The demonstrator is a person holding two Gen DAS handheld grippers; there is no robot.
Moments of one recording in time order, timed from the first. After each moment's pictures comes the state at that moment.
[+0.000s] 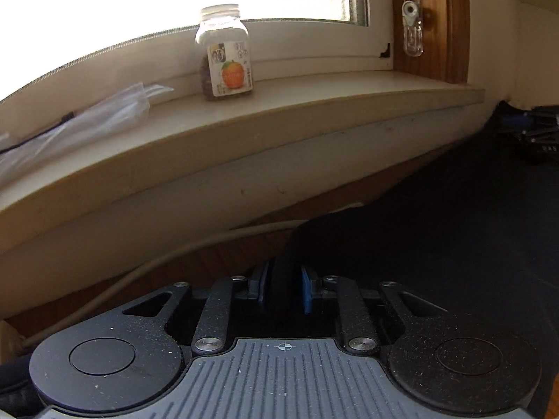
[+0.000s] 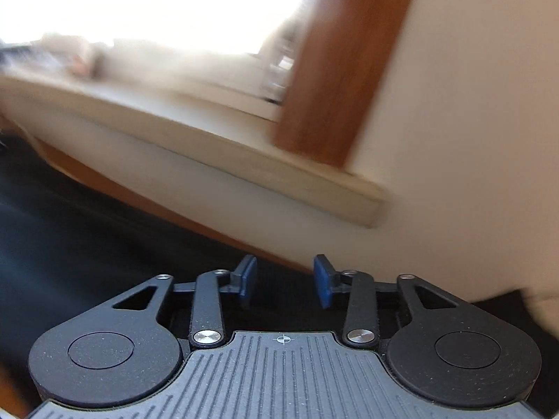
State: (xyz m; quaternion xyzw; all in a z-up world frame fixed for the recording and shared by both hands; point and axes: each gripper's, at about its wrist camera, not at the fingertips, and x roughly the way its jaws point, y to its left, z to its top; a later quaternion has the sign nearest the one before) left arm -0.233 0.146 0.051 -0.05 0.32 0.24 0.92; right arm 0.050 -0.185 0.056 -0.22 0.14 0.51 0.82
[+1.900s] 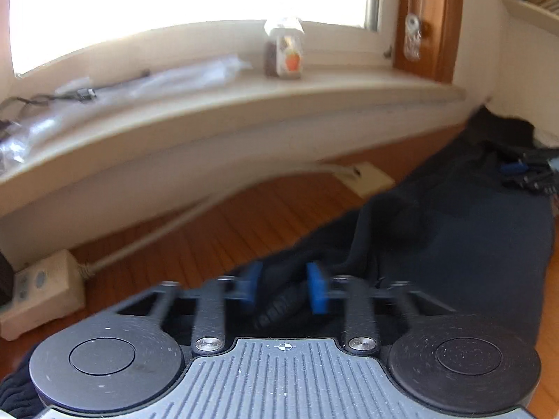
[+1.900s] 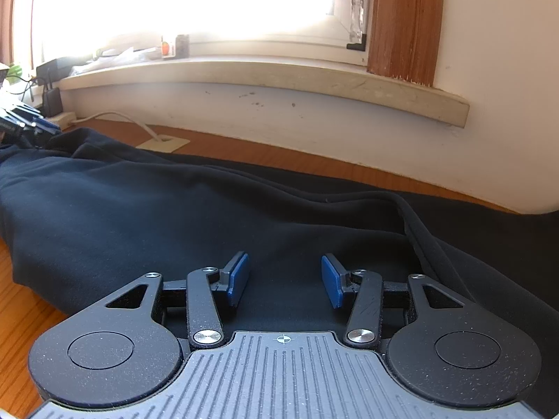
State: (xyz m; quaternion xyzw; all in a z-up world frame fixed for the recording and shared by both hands) left arm -0.349 0.157 0.074 -0.08 0.31 0.24 0.92; right arm 0.001 -0.224 0.025 -0.19 0.23 0.56 0.77
